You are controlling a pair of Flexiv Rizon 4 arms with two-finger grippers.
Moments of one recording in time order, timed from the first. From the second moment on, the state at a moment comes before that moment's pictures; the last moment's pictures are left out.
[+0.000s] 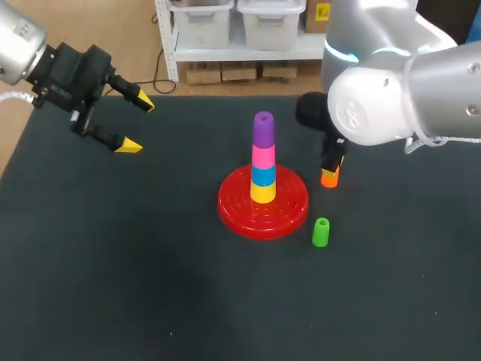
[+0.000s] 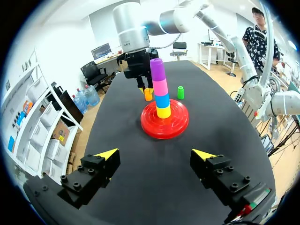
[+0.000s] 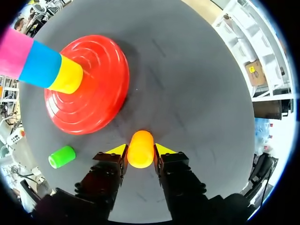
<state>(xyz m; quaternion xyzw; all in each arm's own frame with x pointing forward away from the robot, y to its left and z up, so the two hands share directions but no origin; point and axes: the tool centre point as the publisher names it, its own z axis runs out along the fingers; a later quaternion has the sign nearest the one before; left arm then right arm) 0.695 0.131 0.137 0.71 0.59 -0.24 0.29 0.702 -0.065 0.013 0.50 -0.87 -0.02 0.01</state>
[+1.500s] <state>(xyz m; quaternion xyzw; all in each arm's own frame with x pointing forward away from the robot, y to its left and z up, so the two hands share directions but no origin) 0.695 0.131 0.137 0.71 0.59 -0.24 0.29 0.646 0.038 0.270 0.71 -0.70 -0.02 -0.08</state>
